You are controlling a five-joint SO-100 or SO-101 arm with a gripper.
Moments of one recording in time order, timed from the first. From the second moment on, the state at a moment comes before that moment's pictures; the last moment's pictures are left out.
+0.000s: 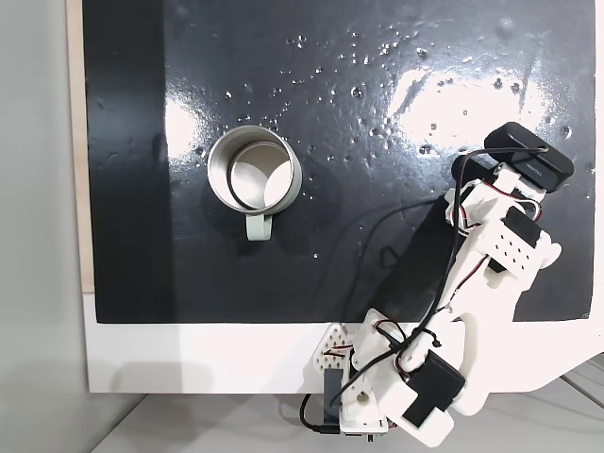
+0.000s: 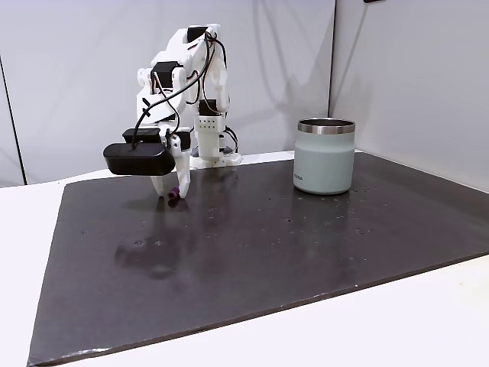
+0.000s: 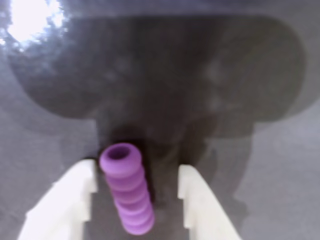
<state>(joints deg) 35.2 88.9 115.2 54.4 -91.1</state>
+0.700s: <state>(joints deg) 33.5 91.8 118.4 52.3 -91.5</state>
